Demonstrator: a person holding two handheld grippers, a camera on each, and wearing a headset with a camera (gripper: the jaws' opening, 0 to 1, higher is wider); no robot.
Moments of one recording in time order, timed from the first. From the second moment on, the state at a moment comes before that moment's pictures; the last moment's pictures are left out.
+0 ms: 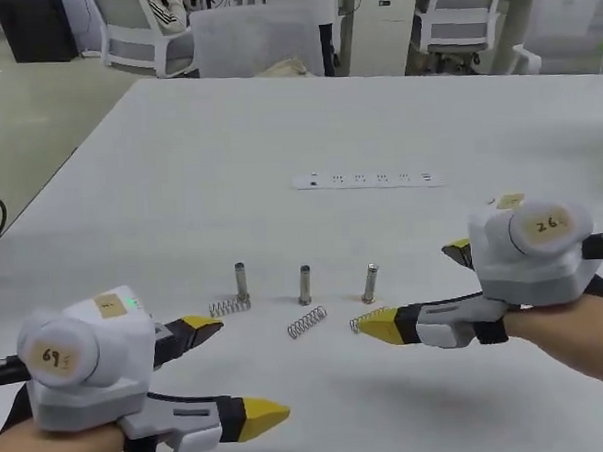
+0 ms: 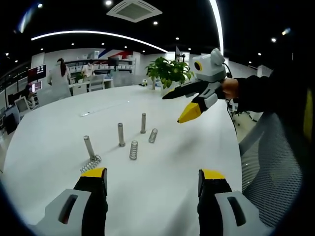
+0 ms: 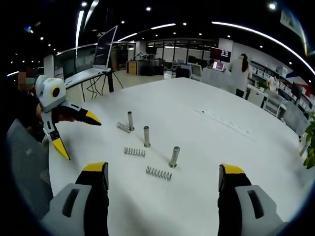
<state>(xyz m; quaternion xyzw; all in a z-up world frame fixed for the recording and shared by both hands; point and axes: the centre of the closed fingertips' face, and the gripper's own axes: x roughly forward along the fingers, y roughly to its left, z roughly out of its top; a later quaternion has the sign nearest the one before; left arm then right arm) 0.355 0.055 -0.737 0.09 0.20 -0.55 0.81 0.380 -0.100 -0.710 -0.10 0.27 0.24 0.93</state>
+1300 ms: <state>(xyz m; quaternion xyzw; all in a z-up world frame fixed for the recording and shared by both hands) 0.400 0.009 -0.772 0.09 0.22 -0.54 0.80 0.330 -0.121 -0.702 -0.04 0.24 0.19 0.95</state>
